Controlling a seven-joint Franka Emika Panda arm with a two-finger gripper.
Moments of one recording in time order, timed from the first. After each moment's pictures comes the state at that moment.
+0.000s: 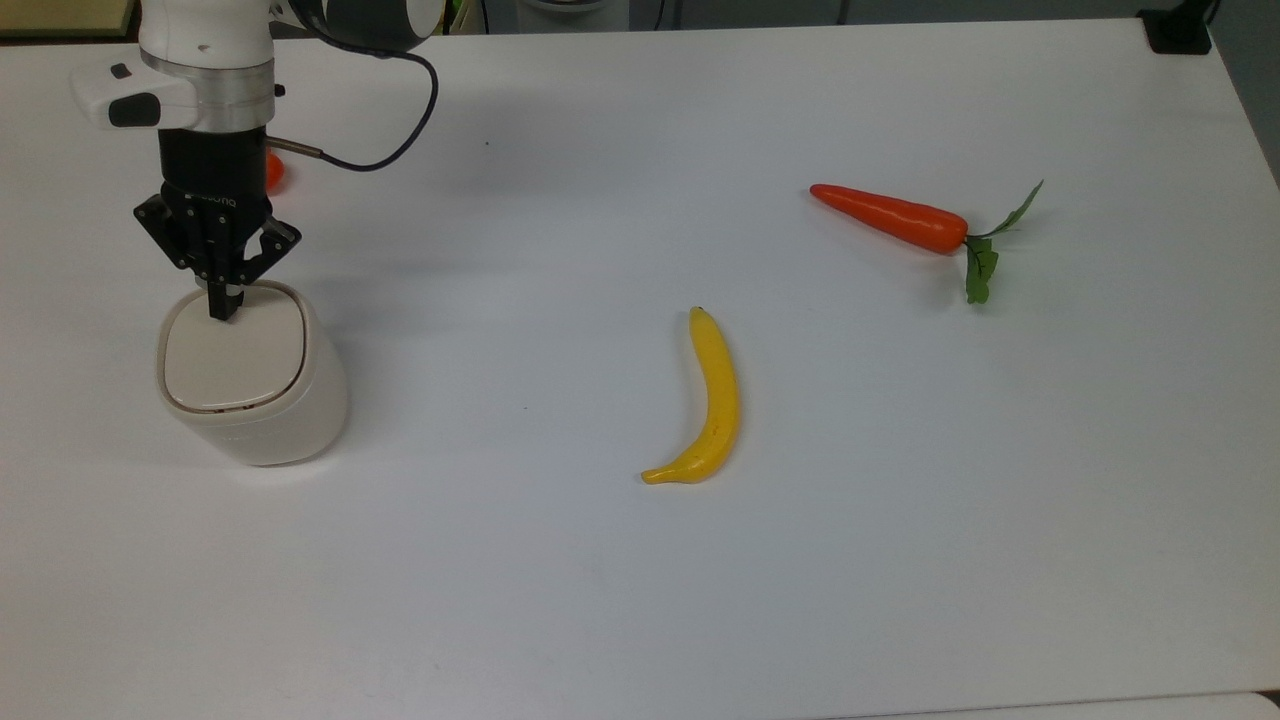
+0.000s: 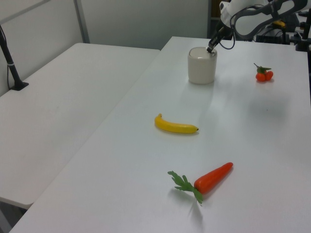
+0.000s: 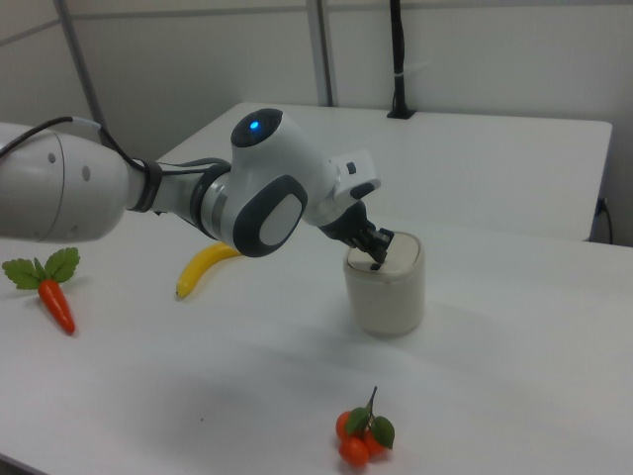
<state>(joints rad) -0.19 0.31 -0.08 -1.83 -0.01 2.71 -0.14</state>
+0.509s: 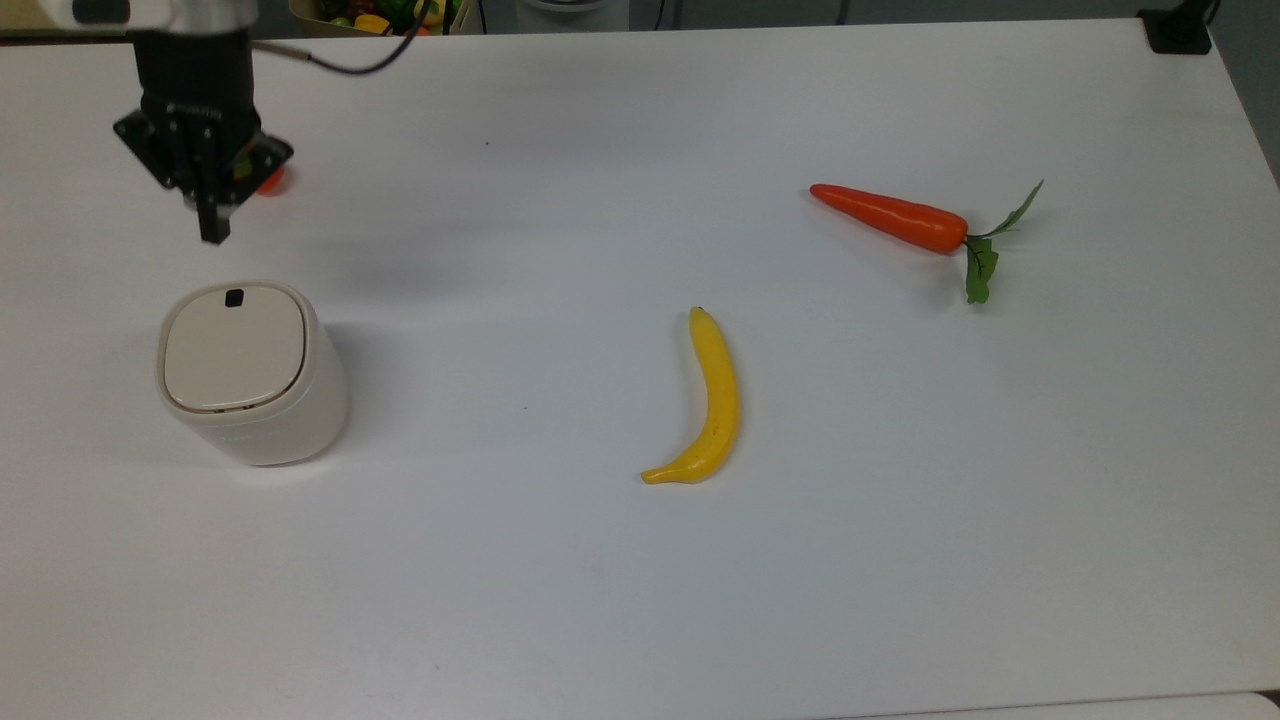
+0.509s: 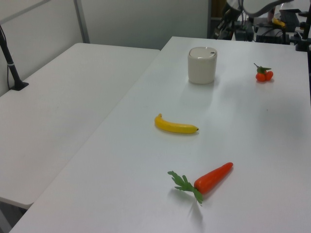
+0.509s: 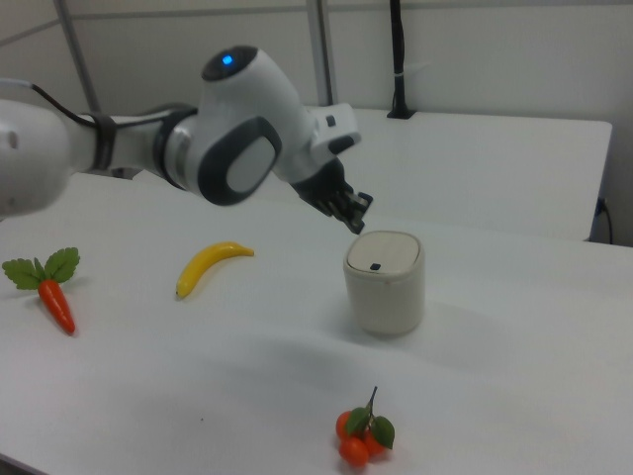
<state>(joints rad) -0.18 0.16 -0.08 -1.81 -0.01 2.48 -0.14</state>
